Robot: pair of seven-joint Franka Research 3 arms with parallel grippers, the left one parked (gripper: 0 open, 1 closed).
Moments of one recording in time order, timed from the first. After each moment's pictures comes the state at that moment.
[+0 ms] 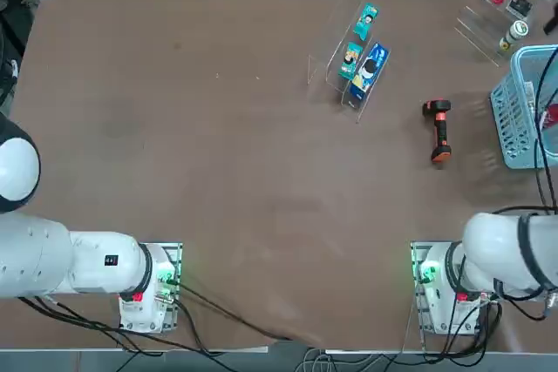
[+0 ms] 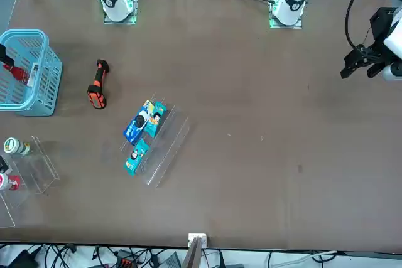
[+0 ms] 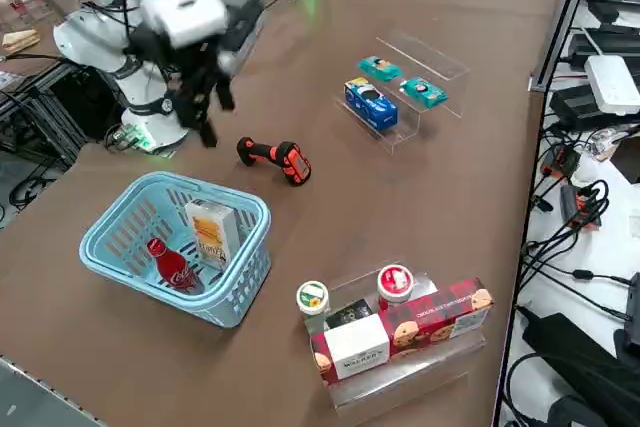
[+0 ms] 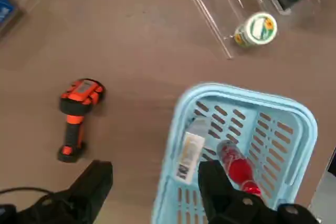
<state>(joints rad) -0.32 0.00 -0.07 -1.75 -0.02 1.70 -0.60</state>
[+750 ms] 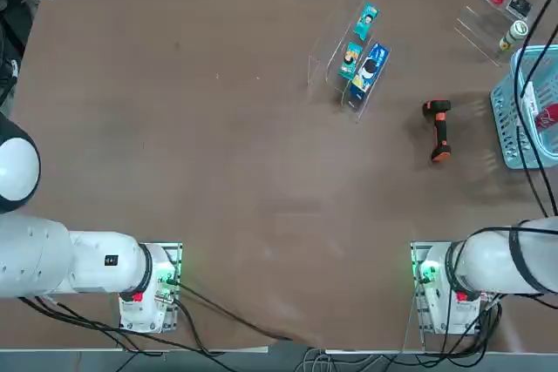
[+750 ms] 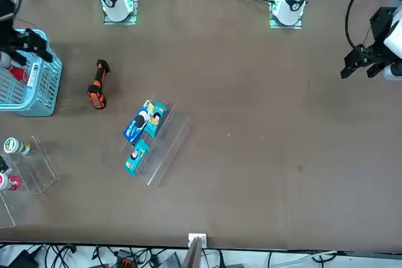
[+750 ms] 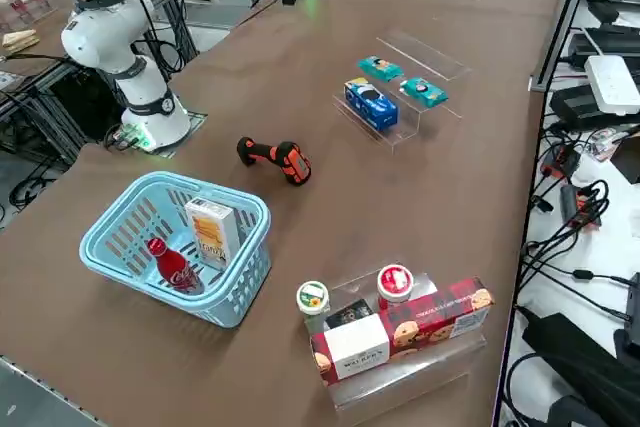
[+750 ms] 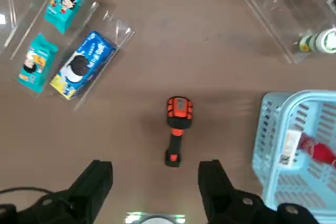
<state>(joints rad) 0.10 -0.01 -0.06 -1.55 -0.02 1.46 -0.01</state>
